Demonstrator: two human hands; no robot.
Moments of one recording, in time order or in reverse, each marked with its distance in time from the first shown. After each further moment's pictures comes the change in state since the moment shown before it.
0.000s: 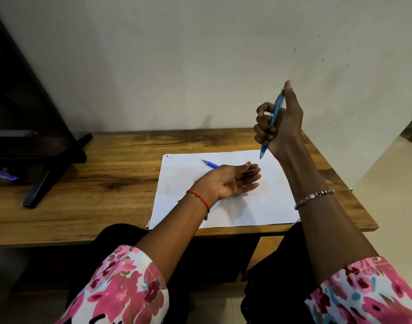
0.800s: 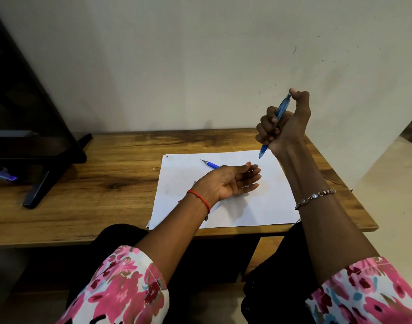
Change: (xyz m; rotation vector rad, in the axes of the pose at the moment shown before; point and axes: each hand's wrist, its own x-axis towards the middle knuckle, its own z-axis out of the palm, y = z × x) left_hand 0.003 -0.001 -0.001 0.002 -0.001 0.000; right_hand 0.002 0.000 -0.005 0.095 0.007 0.005
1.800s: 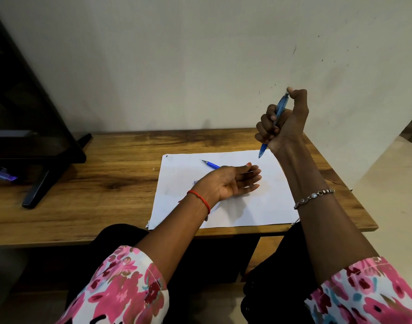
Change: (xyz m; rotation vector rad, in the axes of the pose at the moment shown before) left_hand 0.001 -0.002 0.001 0.016 0.013 -0.009; right_hand -0.002 -0.001 0.003 0.009 0.019 -0.010
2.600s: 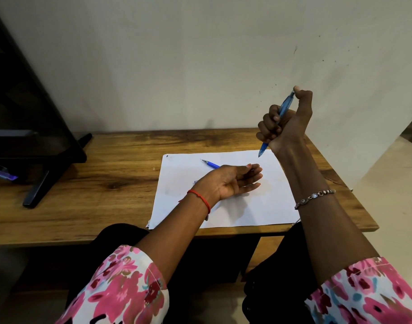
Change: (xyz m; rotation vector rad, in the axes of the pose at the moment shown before) left_hand 0.000 0.001 0.000 -0.032 -0.011 0.007; right_hand -0.001 0.000 -0.001 0.033 0.025 -0.023
